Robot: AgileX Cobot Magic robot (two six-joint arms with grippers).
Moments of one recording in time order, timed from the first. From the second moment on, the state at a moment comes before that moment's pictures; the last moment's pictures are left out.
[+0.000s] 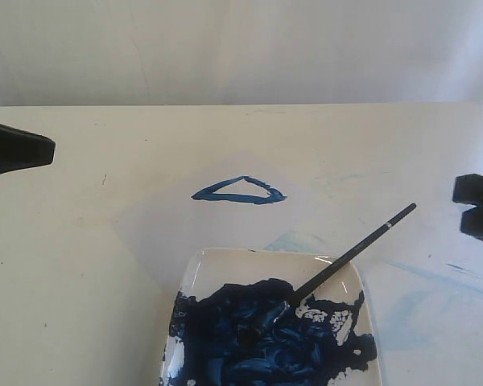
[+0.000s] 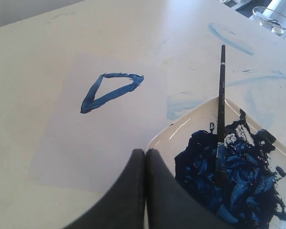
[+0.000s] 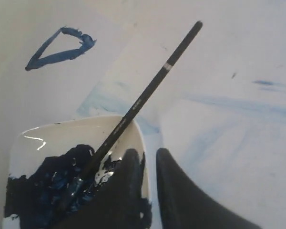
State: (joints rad) left arm 0.01 1.04 -0.76 -1.13 0.90 1.31; right arm 0.12 0.93 -0.62 0.47 0.66 -0.07
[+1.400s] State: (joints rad) left arm 0.01 1.04 -0.76 -1.14 0.88 1.33; right arm 0.14 0.45 -0.62 0.35 0.67 0.11
